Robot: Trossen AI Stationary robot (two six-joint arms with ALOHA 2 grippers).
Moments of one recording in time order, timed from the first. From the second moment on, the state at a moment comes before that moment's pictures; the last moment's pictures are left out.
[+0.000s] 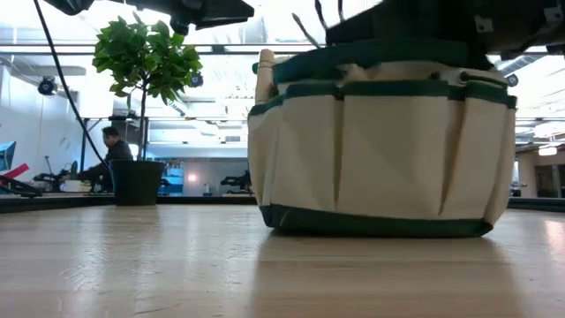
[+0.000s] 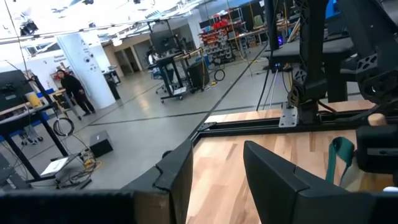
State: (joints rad) left arm -0.23 1.18 0.67 0.59 -0.68 0.29; right arm 0.60 1.81 0.66 1.02 0.71 0.21
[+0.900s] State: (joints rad) left arm -0.22 1.18 0.67 0.59 -0.67 0.29; right arm 0.60 1.66 0.67 0.73 0.68 0.27
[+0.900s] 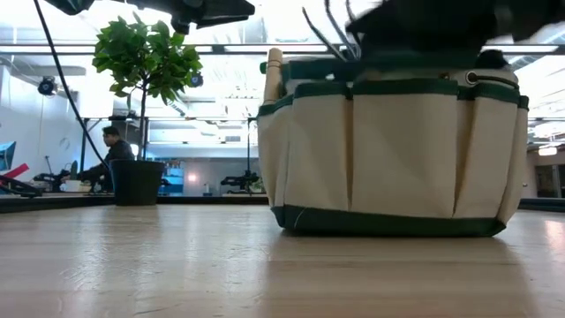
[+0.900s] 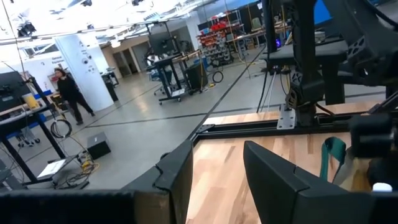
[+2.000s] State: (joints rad) left arm -0.23 1.15 0.70 0.34 -0.49 0.20; right arm 0.60 1.32 0.72 0.42 0.81 0.10
